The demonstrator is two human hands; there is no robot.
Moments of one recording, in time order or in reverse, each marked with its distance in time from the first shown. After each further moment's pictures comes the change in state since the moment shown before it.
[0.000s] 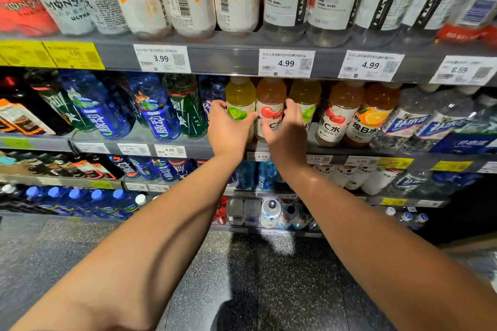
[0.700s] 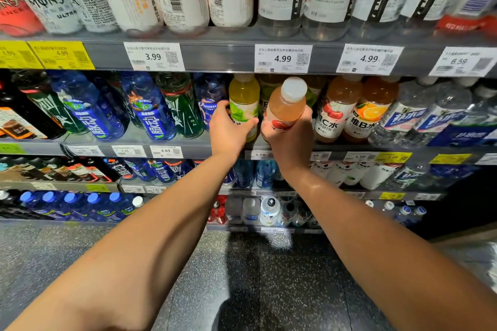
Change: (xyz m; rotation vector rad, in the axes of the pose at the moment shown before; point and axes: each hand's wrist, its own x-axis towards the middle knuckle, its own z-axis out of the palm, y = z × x) left_hand 0.005 -0.020 0.008 -0.110 -0.159 0.089; right_hand -0.009 -0.002 -0.013 0.163 0.057 0.324
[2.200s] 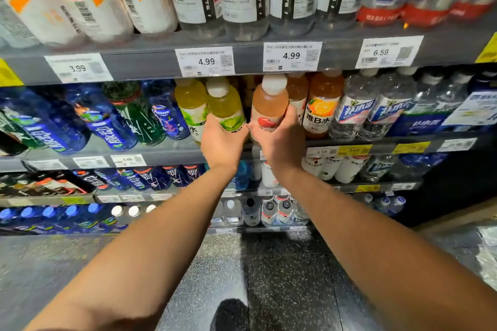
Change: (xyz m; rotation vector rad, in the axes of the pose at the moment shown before) left_hand -0.055 0.052 0.072 0.147 0.110 -0.090; right_hand 0.031 0.040 -0.066 0.014 -0.021 -0.033
